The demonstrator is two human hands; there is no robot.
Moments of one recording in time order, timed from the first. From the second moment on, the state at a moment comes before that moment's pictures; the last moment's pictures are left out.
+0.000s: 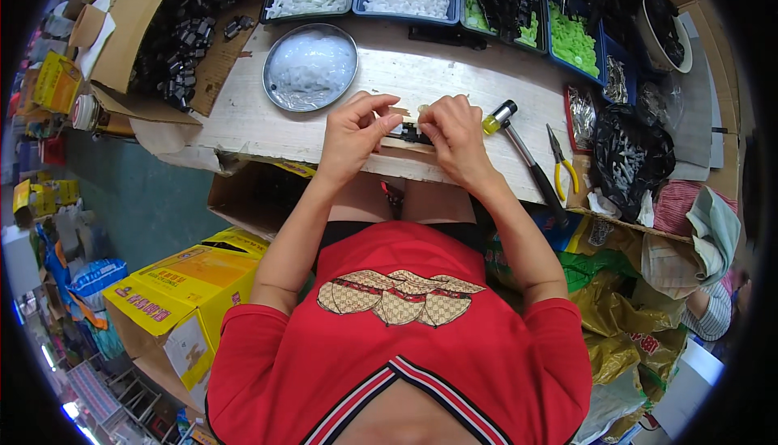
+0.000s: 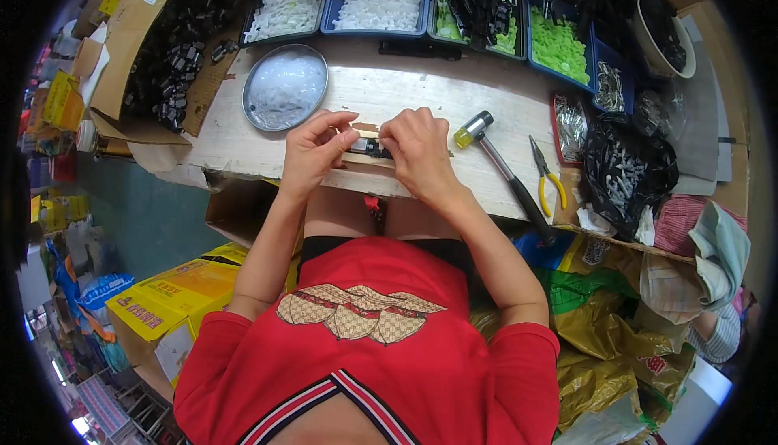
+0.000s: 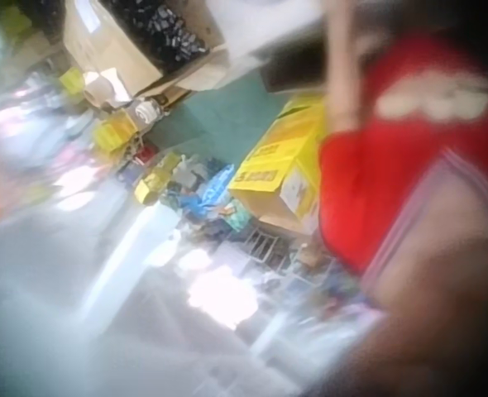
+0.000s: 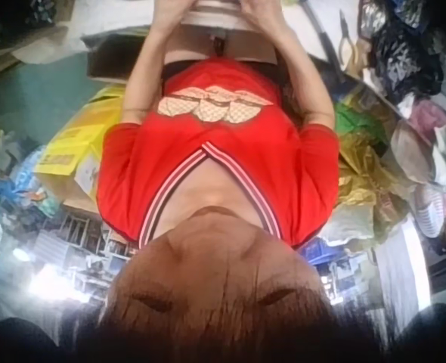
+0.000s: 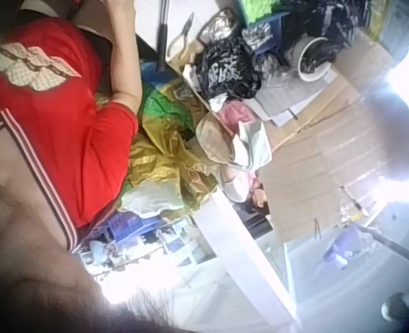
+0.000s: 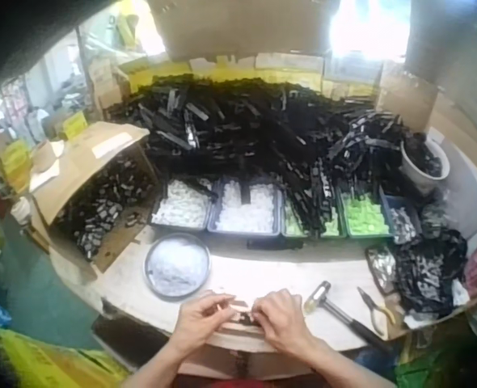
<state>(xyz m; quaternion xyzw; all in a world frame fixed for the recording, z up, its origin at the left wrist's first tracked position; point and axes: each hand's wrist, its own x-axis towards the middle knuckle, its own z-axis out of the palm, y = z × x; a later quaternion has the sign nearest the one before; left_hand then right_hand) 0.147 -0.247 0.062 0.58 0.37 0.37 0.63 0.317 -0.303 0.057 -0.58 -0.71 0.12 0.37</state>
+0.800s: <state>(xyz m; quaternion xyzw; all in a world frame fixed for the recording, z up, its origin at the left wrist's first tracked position) 0.253 -0.159 0.102 0.93 0.26 0.10 0.25 0.515 -0.344 0.074 -0.85 -0.51 -0.08 0.09</state>
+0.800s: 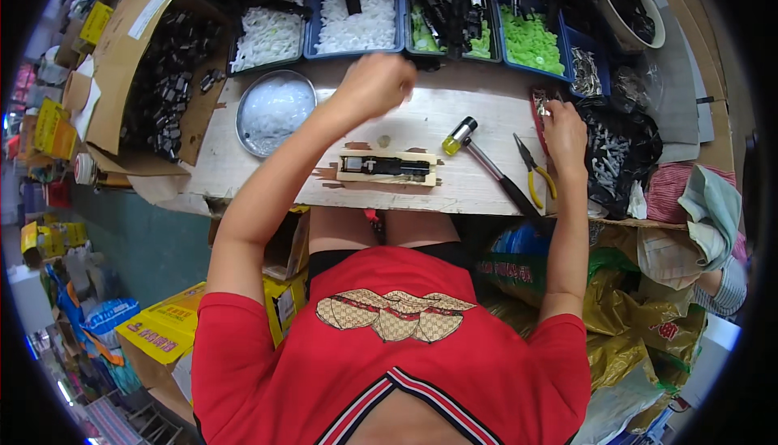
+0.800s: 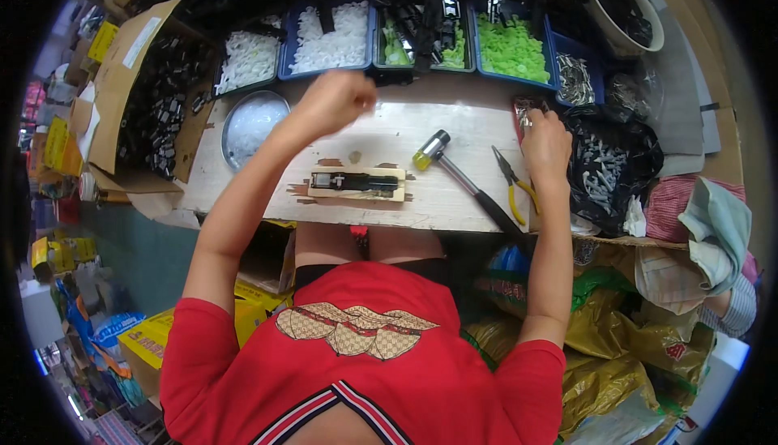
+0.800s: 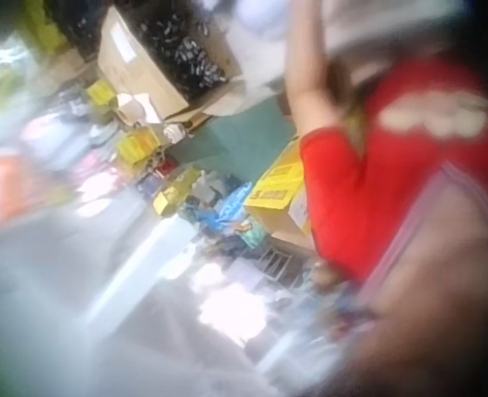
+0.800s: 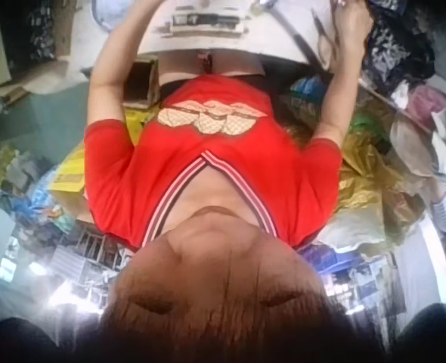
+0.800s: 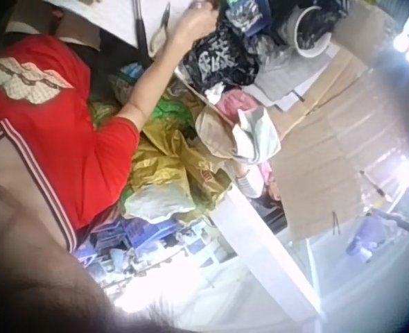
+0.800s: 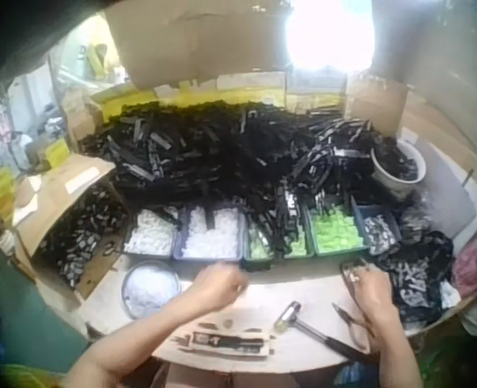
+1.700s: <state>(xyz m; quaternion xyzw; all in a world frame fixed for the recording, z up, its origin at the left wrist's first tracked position) 0.222 -0.214 0.089 0.49 0.20 0.31 0.79 0.405 -0.321 0.114 -0.54 -0.43 0.40 0.60</state>
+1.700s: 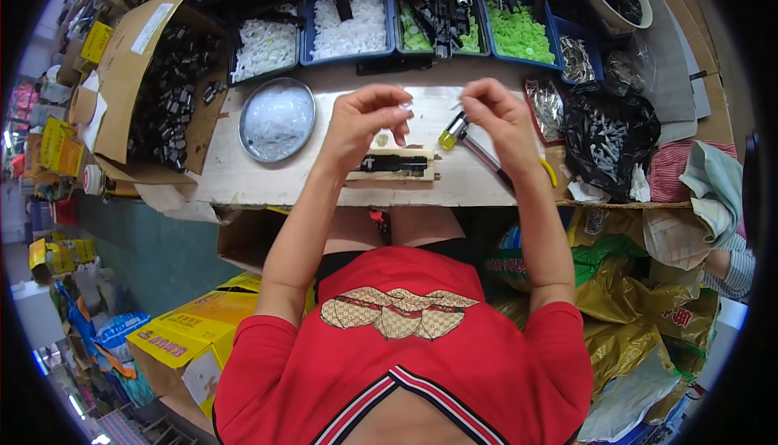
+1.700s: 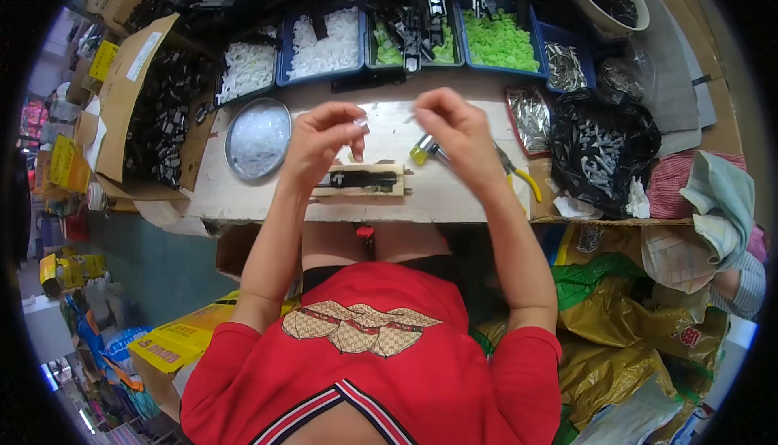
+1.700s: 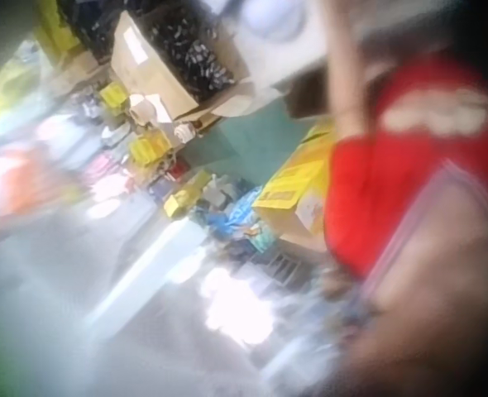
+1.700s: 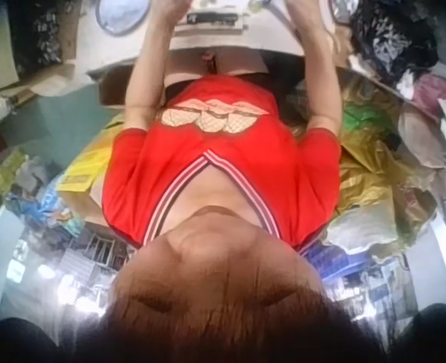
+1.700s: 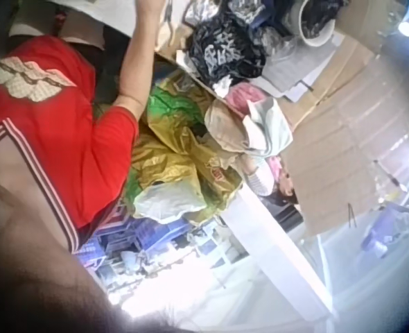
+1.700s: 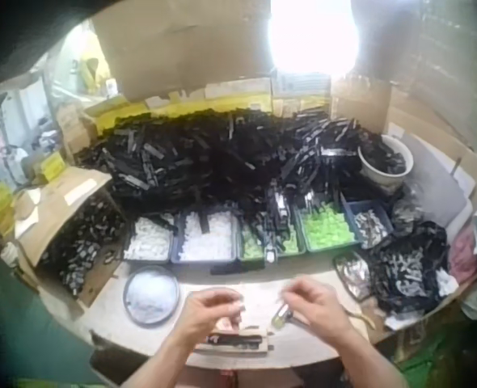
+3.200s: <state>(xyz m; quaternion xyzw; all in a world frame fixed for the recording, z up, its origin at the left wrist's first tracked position) 0.159 -0.239 0.047 0.89 0.27 0.24 0.28 0.330 -0.319 0.056 -0.55 -0.78 0.06 0.29</state>
